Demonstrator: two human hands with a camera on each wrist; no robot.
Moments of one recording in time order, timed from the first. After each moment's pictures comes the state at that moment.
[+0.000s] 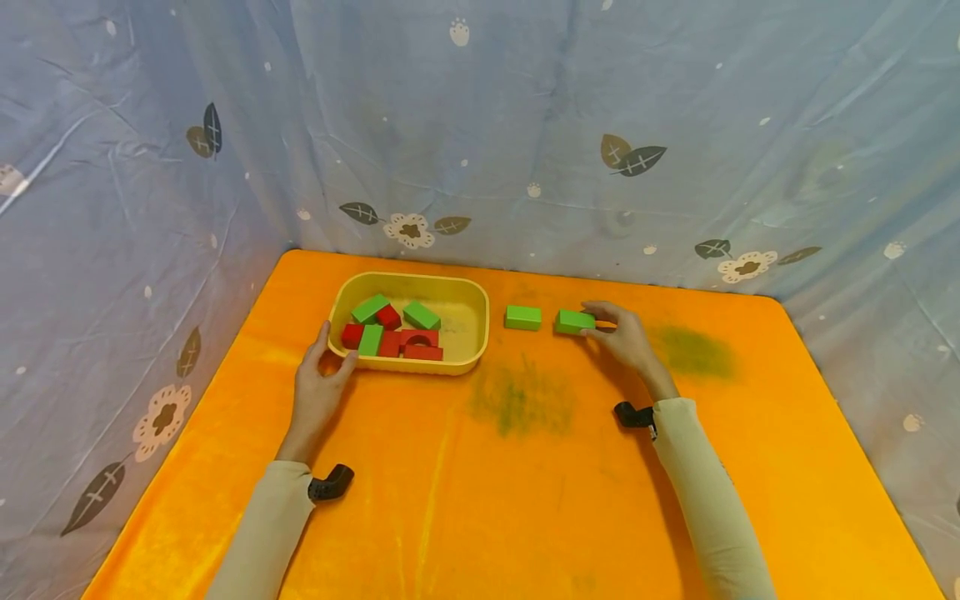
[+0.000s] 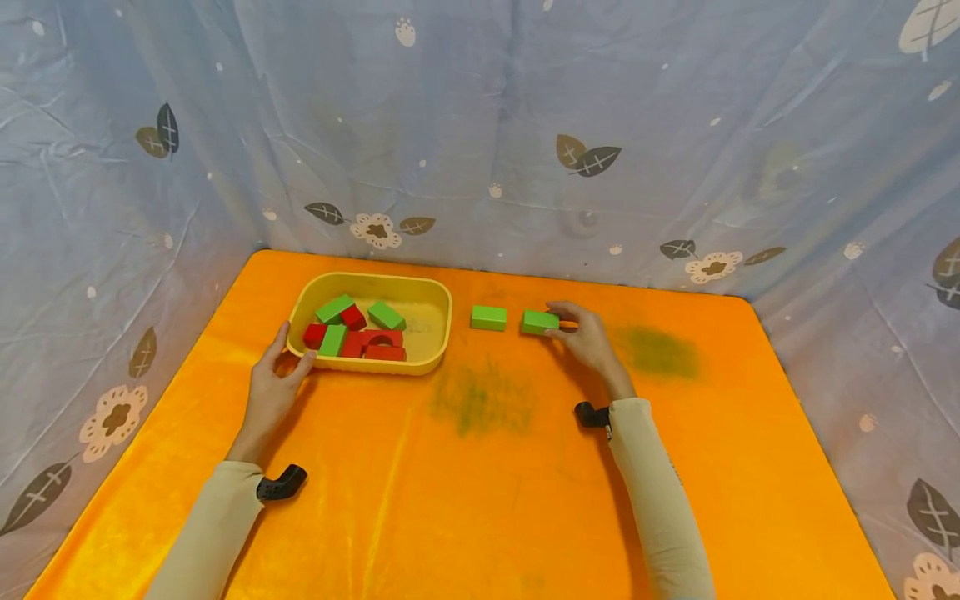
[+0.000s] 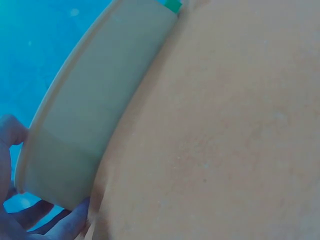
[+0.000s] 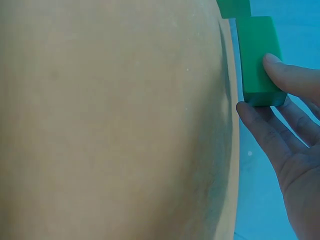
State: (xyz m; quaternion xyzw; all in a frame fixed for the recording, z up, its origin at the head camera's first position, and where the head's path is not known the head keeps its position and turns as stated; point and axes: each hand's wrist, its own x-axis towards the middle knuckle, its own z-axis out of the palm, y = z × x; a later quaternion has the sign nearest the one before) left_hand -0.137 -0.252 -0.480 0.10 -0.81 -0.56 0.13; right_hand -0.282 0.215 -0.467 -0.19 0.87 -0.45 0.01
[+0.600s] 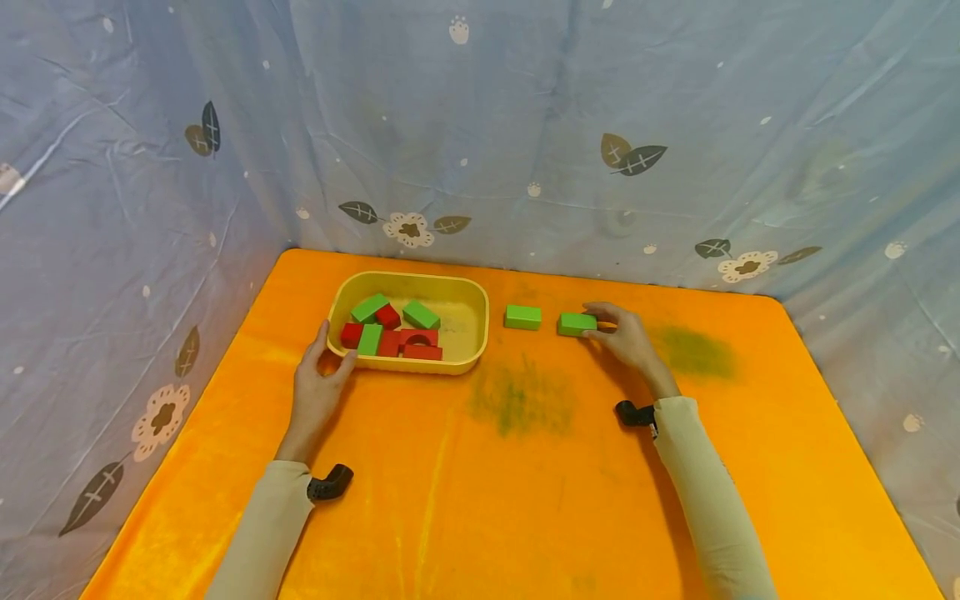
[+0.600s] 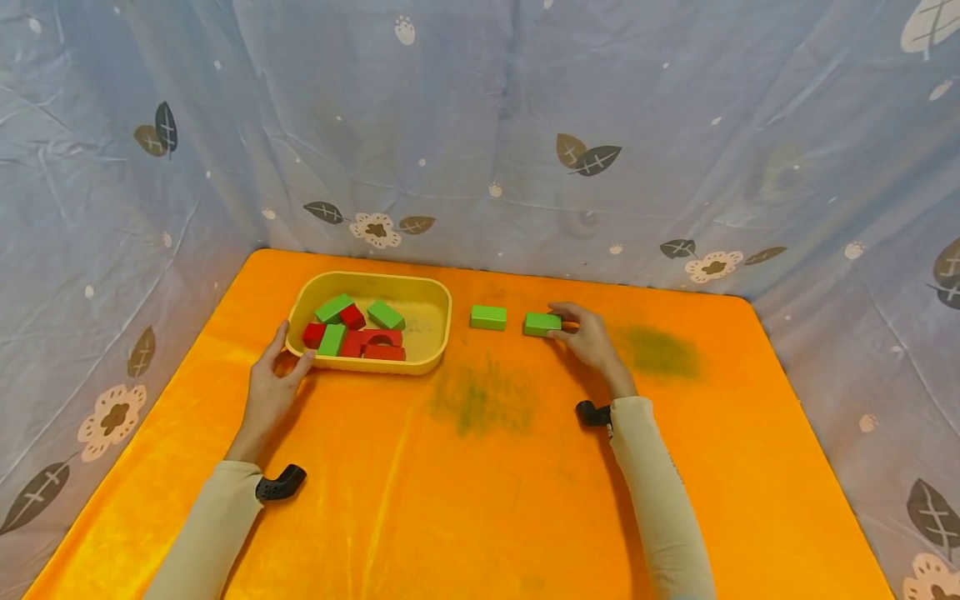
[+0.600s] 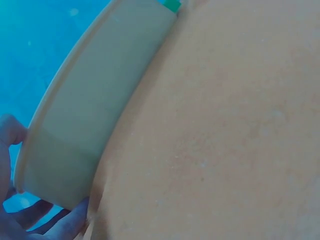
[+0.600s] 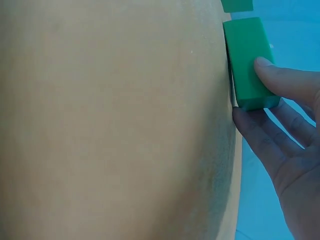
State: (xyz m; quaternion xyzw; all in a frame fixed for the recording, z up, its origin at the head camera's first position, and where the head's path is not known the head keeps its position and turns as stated) left_hand -0.137 -0.251 -0.480 0.09 -0.81 -0.56 0.14; right_hand -0.289 0.222 -0.474 -0.20 0.88 -0.44 0.02
